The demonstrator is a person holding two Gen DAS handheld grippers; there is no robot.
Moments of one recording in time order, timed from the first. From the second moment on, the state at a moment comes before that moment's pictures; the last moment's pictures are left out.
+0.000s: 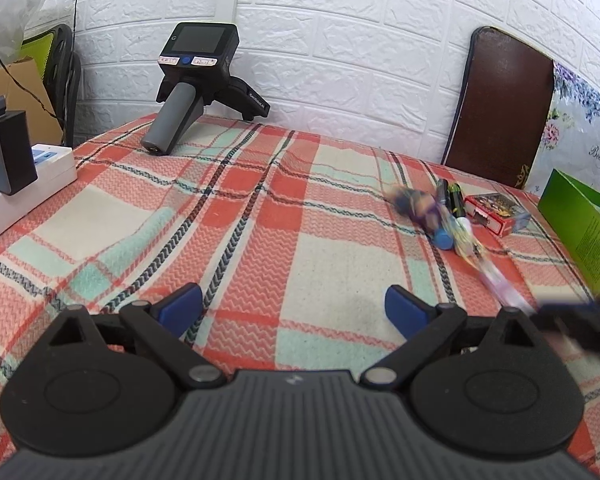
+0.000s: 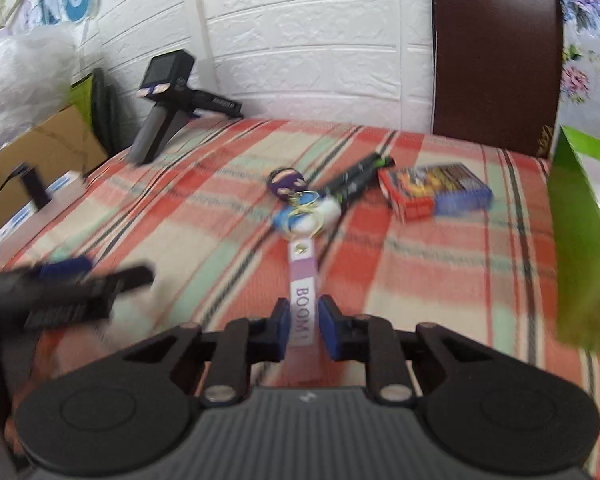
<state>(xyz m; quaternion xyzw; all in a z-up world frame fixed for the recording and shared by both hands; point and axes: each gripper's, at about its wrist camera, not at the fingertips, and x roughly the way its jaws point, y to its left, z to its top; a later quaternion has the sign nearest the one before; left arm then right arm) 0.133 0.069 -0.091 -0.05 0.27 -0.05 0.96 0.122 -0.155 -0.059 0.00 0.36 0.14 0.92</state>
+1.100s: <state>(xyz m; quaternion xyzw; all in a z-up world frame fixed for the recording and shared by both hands) 0.149 -0.038 -0.059 0.03 0.41 -0.19 0.89 0.028 -0.206 -0.069 -0.05 0.32 0.15 0.93</state>
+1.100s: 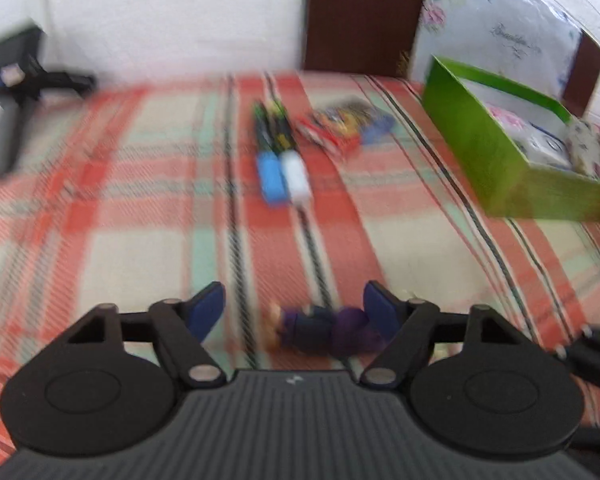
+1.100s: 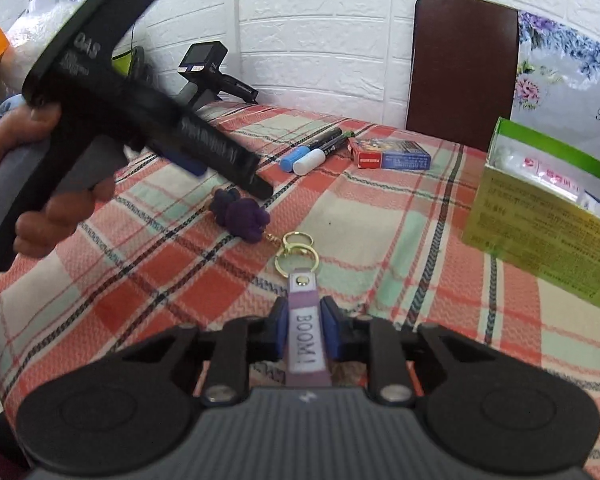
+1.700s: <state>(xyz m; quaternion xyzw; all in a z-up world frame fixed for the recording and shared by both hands) 0.112 -0.040 -0.051 0.05 0.43 -0.22 0.87 0.040 -0.208 -0.072 0.02 0.32 0.14 0.94</state>
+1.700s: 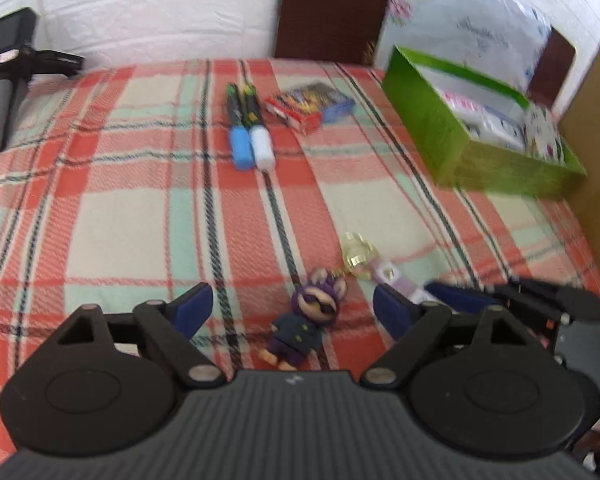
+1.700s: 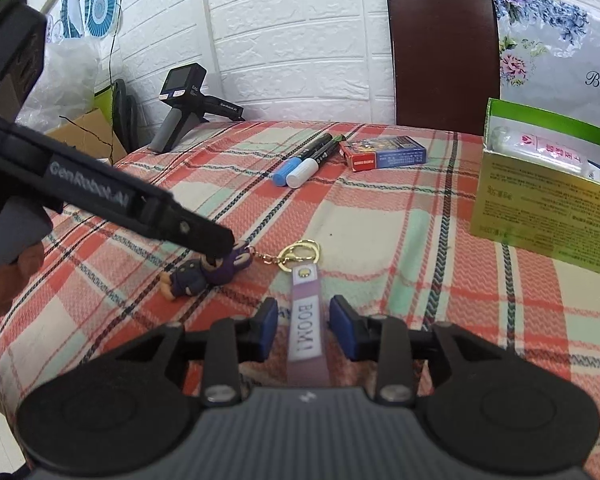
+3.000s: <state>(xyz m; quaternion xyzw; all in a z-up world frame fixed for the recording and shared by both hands) 0.186 -0.243 -0.005 0.07 0.35 -0.30 0.89 0.079 -0.387 -0.043 0.09 0.16 -0.14 0.97</state>
